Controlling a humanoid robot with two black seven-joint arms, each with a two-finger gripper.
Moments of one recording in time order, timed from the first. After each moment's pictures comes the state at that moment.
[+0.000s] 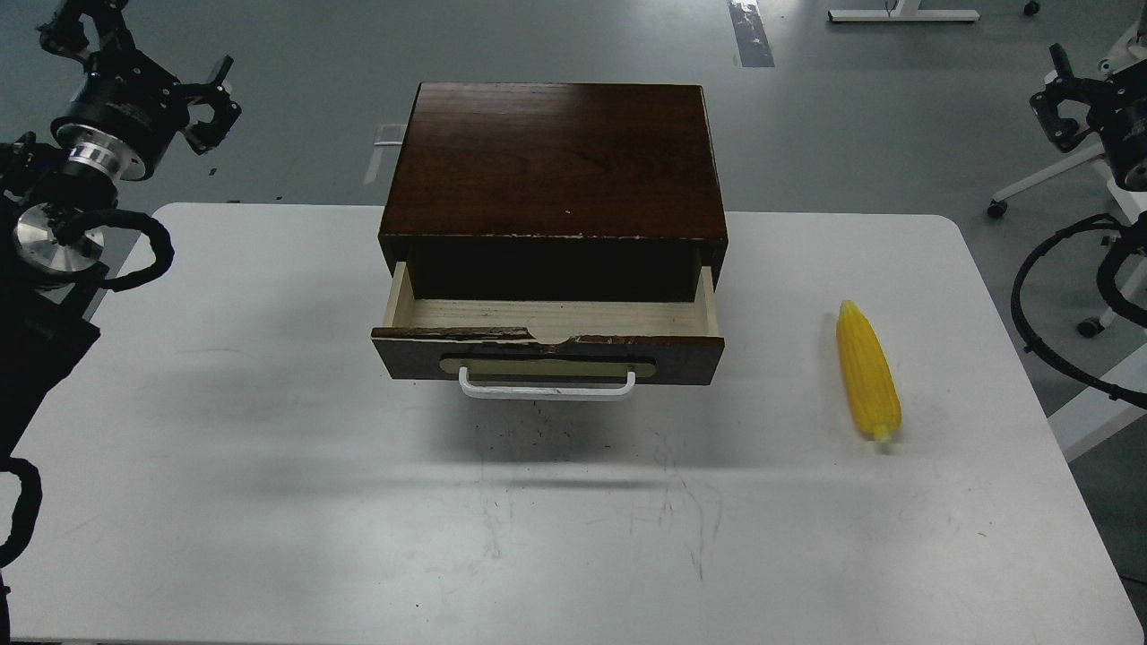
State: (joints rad) left arm -0.97 0.44 -0.73 -0.40 -0.18 -0.49 -0.21; right arm 0.89 -0.54 0.83 0.45 0.23 0.49 0.25
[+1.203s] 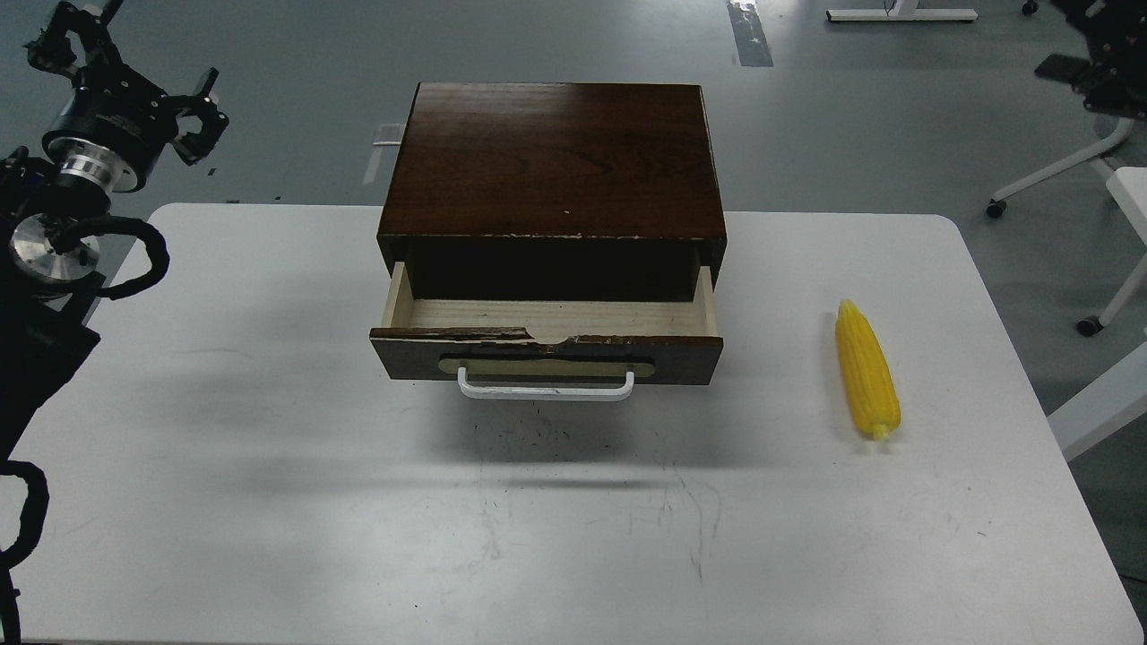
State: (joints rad) left arm -0.97 0.42 -0.75 -0.33 -0.20 -0.49 -0.22; right arm 1.41 -0.95 0.00 0.98 -0.71 0.49 0.01
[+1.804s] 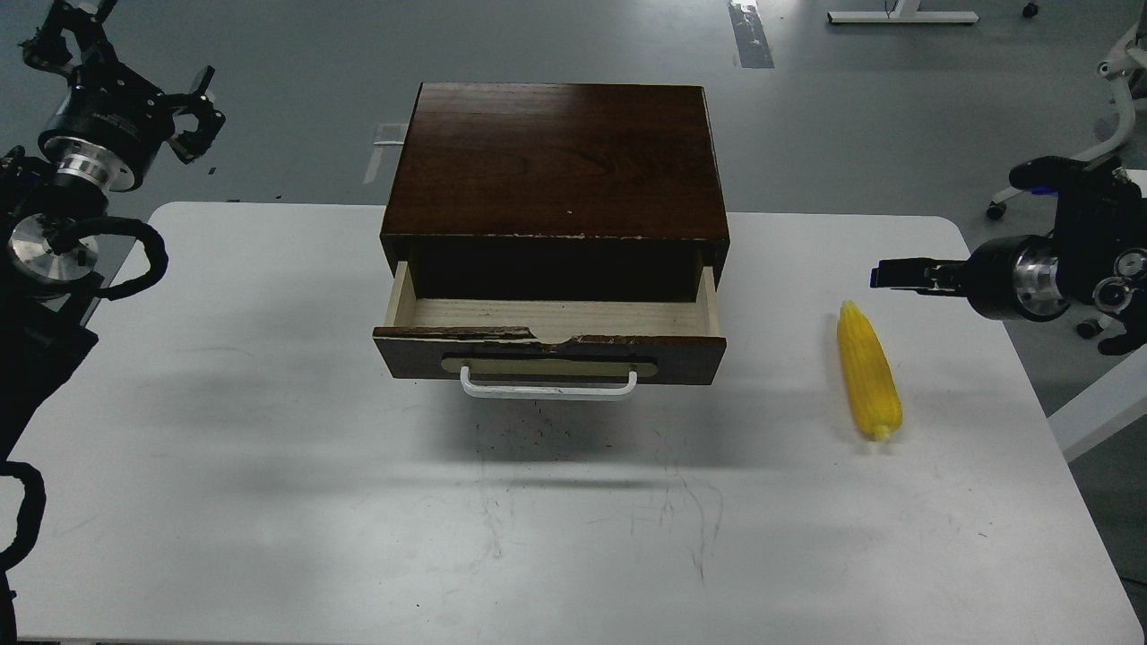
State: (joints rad) left arm -0.96 0.43 -0.74 -0.34 -0.20 -0.49 -0.23; right arm 1.12 -0.75 -0.04 1.01 -1.11 0.39 -0.03
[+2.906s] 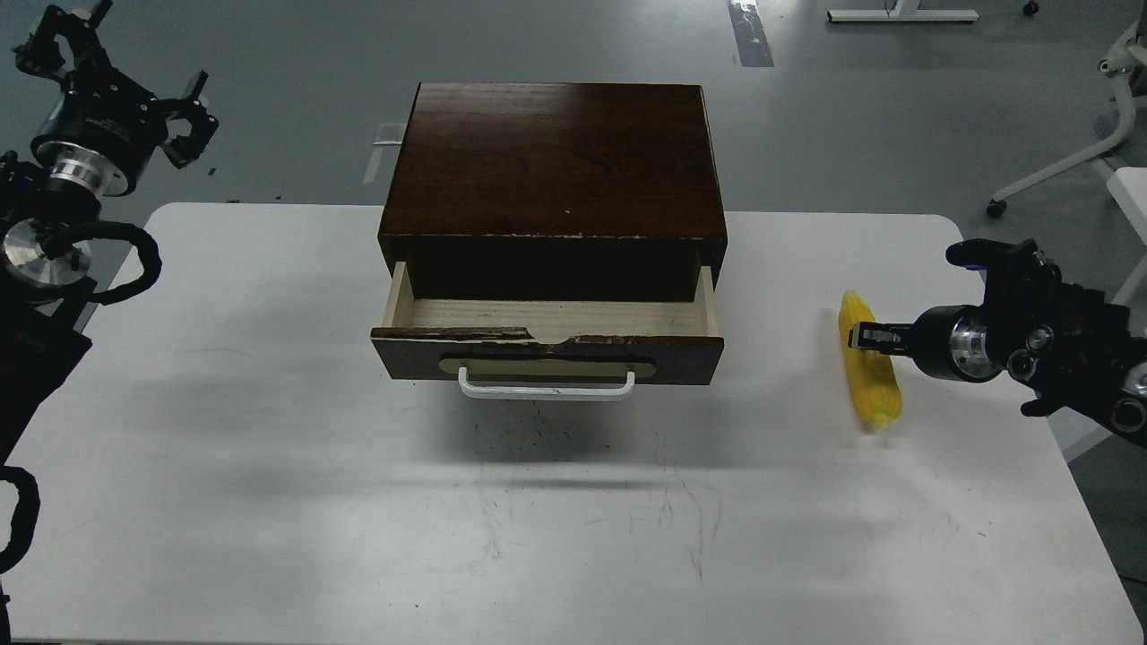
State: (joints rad) left arm -0.96 0.45 -0.74 -0.34 -0.19 -0.49 -0.22; right arm 1.05 -0.66 -0.03 0.93 -1.12 0.31 0.00
